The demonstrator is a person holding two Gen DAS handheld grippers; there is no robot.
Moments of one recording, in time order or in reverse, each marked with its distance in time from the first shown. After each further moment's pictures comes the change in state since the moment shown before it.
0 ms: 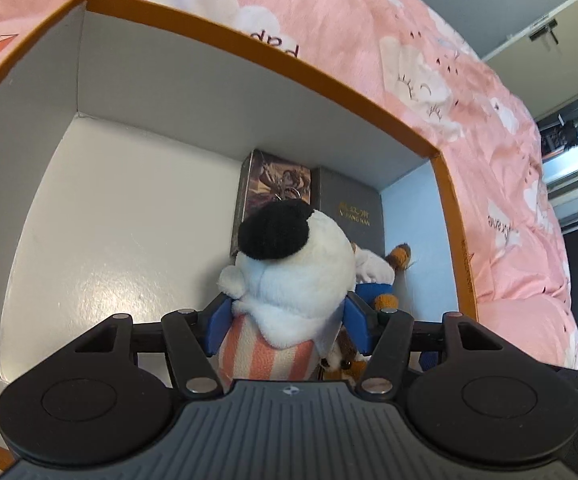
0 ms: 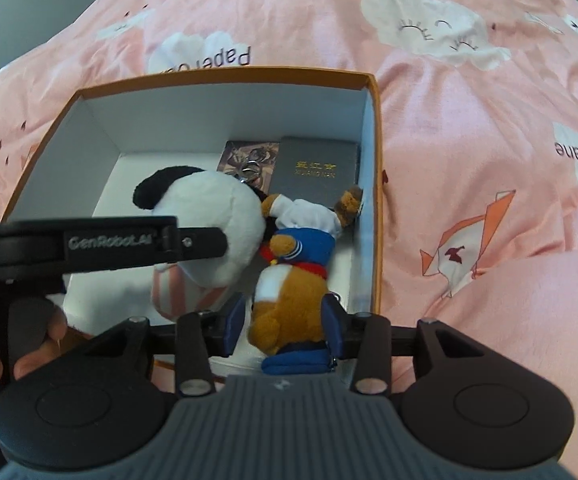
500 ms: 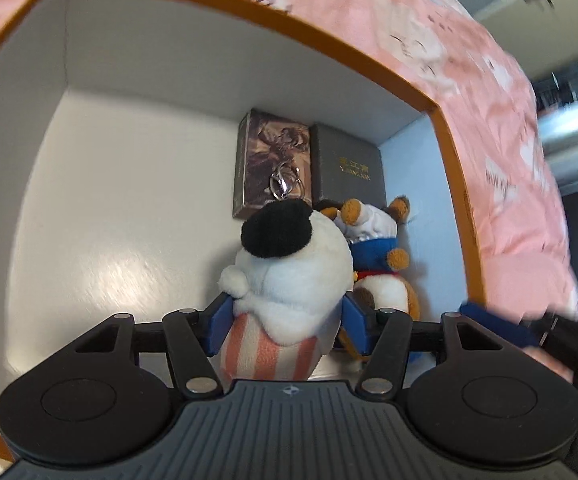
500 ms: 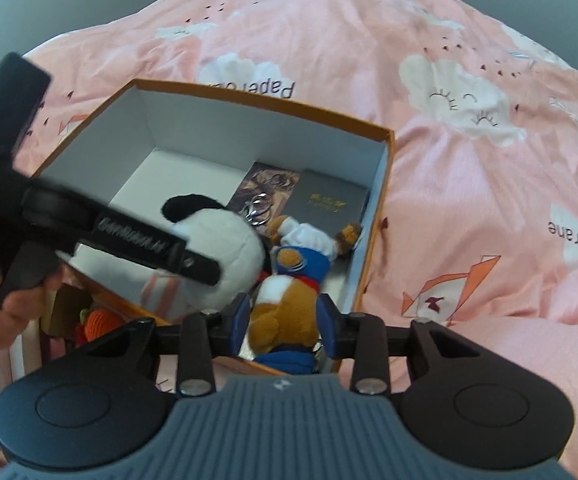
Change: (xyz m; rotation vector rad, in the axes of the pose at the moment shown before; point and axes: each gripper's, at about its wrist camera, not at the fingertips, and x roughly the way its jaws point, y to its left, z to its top) left arm 0.001 0.011 -0.004 -0.009 0.108 -0.029; right arm -0.027 0.005 -0.021 -0.230 -0.120 0.010
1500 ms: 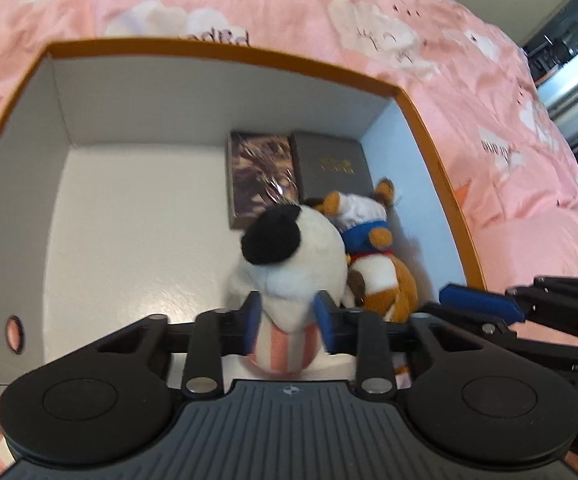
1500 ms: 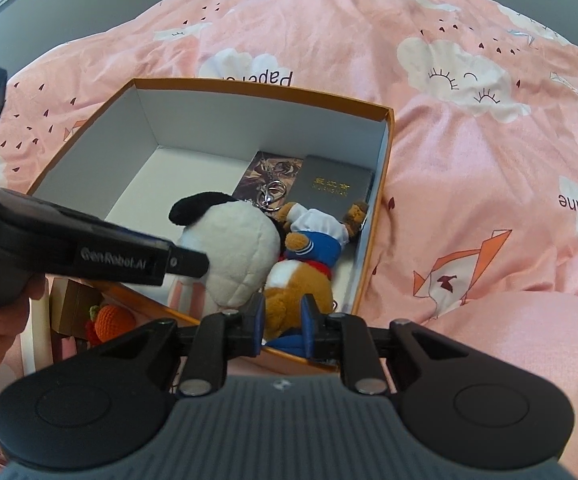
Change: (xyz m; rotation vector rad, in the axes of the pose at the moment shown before) left arm -0.015 -0.037 -0.020 0.225 -0.055 0.127; right arm 0.004 -0.011 -0.011 0.053 -0.003 0.044
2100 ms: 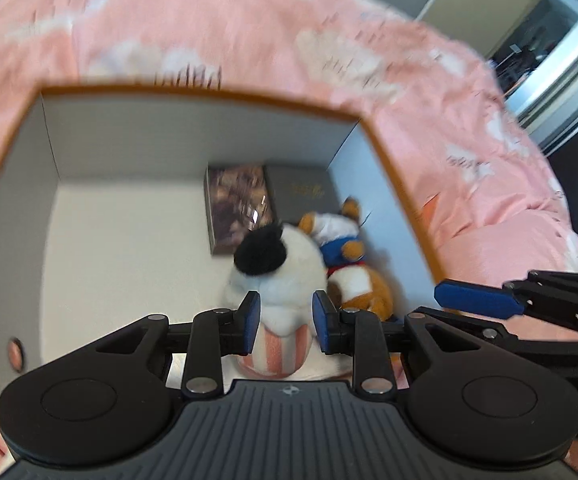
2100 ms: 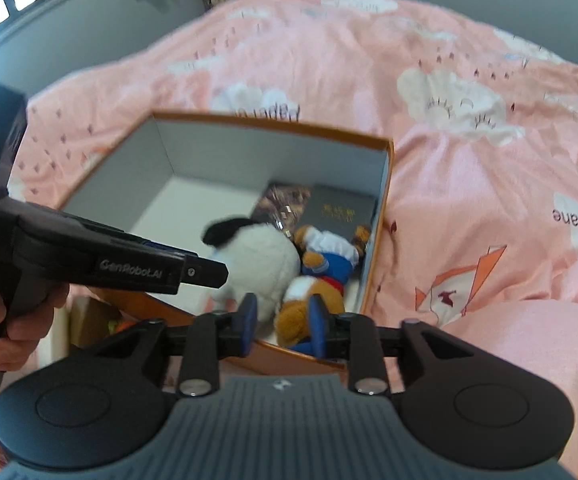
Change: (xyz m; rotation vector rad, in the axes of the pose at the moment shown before) left arm -0.033 -0.006 -0.011 0.092 -0.154 -0.048; right arm -0.030 0.008 -0.013 0.012 -0.131 0.026
